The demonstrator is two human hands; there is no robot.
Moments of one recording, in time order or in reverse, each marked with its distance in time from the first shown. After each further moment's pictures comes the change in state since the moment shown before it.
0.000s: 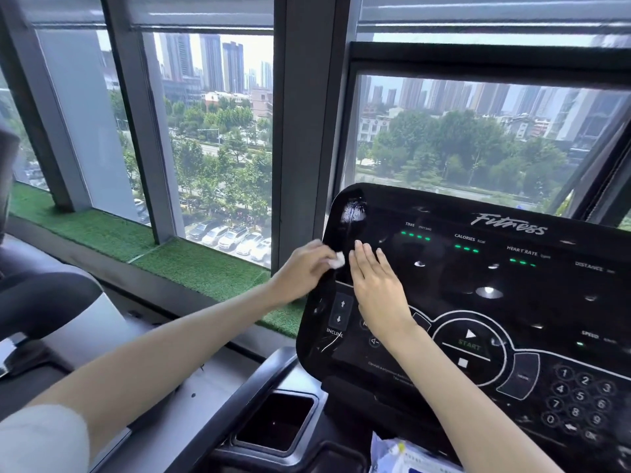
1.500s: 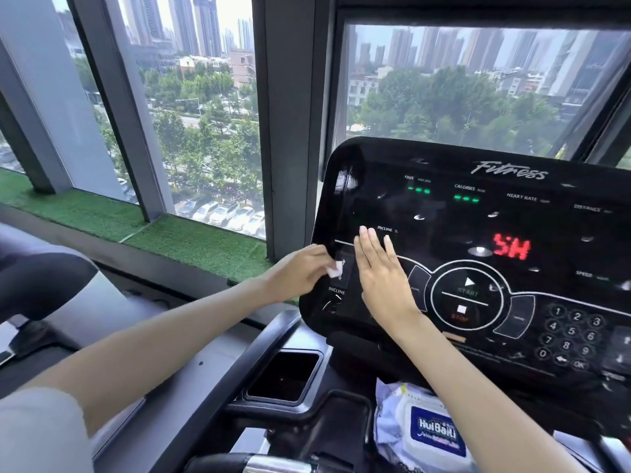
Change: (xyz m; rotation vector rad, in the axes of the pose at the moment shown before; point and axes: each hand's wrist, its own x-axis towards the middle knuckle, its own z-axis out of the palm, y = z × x) left_hand -0.053 -0.013 0.023 0.098 -0.192 0.243; right_hand -0.043 -0.022 0.019 0.093 0.014 0.053
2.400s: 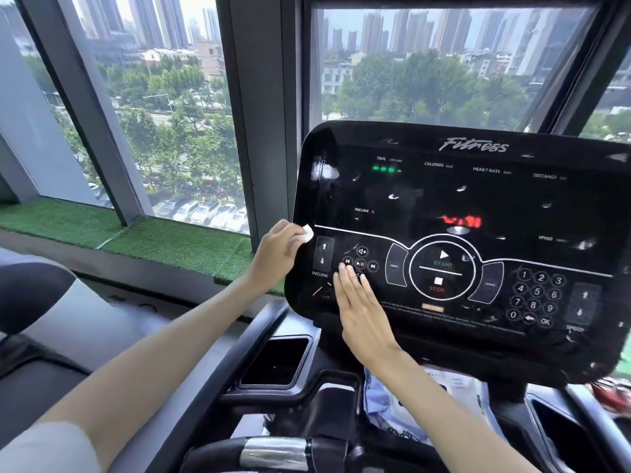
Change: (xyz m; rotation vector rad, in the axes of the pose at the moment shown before) left_hand 0.001 0.002 0.008 -0.071 0.326 -0.258; right_hand -0.075 -0.039 0.018 0.223 -0.064 0.025
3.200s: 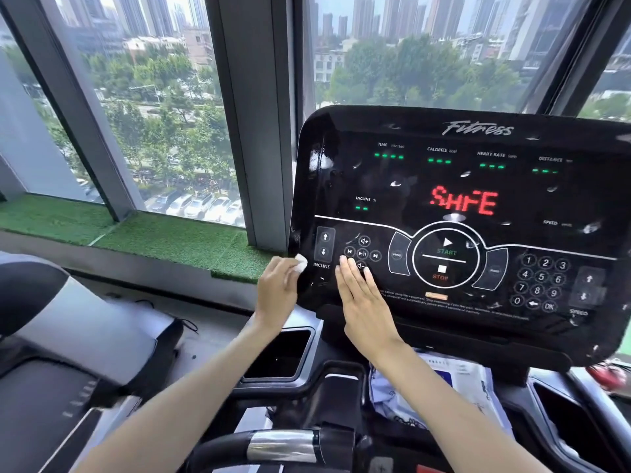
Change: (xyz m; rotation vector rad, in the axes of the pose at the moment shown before) left_hand -0.076 0.003 0.035 -0.053 0.114 -0.236; right_hand -0.002 -0.006 0.002 0.024 -0.063 0.066
